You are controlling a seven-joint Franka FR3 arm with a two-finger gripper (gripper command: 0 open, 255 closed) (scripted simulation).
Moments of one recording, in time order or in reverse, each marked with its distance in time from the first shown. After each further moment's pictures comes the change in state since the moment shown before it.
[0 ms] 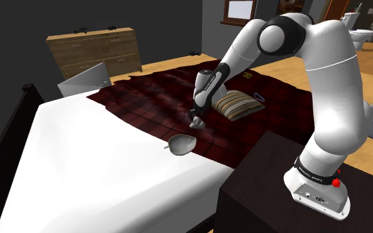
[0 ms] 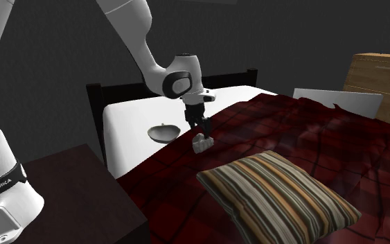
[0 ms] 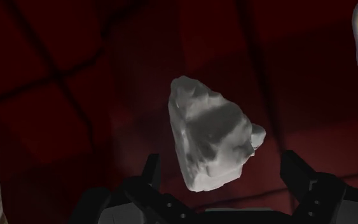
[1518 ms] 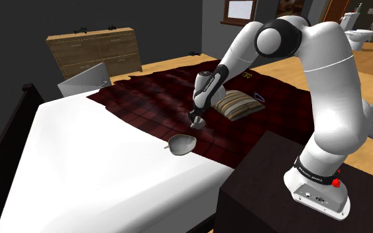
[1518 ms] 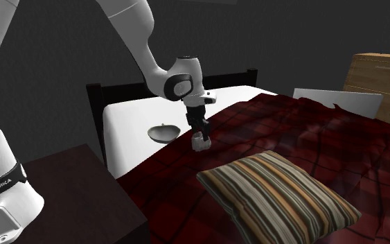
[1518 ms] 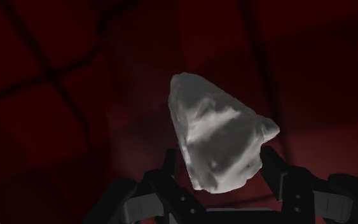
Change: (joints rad) arm -0.001 0.029 0.000 0.022 0.000 0.007 -0.001
